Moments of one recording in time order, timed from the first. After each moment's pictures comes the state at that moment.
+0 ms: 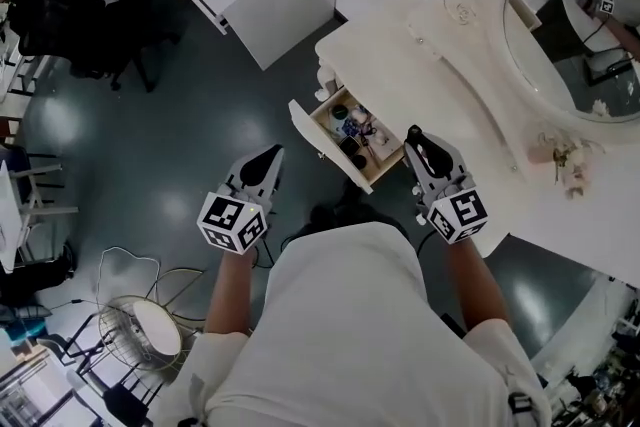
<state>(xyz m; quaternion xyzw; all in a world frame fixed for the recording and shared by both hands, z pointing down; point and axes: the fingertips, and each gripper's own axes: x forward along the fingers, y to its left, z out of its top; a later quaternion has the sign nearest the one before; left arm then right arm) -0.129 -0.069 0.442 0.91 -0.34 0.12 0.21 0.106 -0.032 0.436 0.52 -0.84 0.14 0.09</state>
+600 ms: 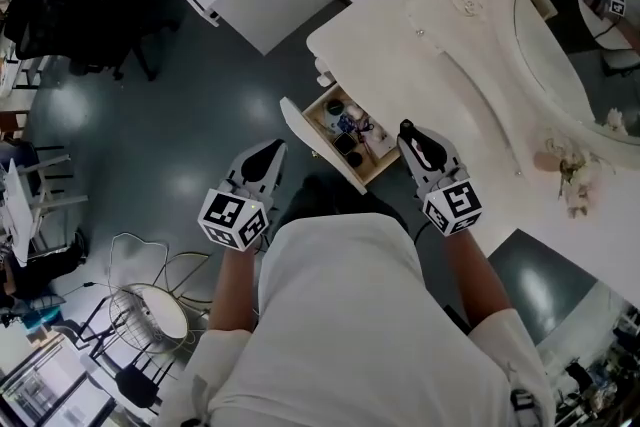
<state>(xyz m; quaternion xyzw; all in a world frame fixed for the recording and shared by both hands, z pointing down) -0.078 -0.103 0.464 0.90 -0.35 0.15 0.22 0.140 -0.070 0.487 0.49 -0.84 0.19 0.10</state>
